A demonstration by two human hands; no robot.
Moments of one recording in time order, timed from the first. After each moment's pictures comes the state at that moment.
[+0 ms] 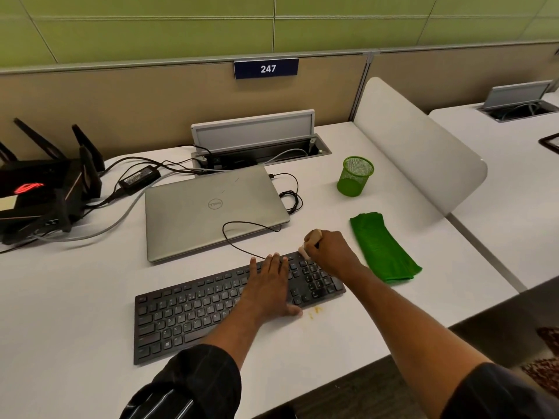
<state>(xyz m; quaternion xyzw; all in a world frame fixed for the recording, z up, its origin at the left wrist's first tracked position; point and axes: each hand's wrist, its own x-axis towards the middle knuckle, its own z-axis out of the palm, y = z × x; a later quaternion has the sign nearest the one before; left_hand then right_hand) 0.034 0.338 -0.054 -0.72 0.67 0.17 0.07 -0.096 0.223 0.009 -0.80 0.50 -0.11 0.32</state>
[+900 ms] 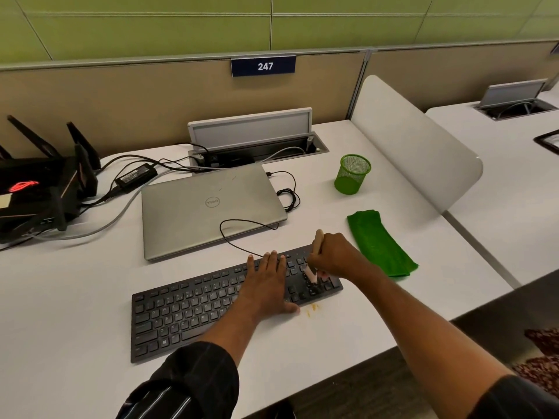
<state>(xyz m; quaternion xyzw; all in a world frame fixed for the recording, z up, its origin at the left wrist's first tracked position) 0.033 0.339 -0.054 -0.72 0.67 0.16 0.07 -0.109 0.227 0.026 -0.81 0.50 0.03 0.30</state>
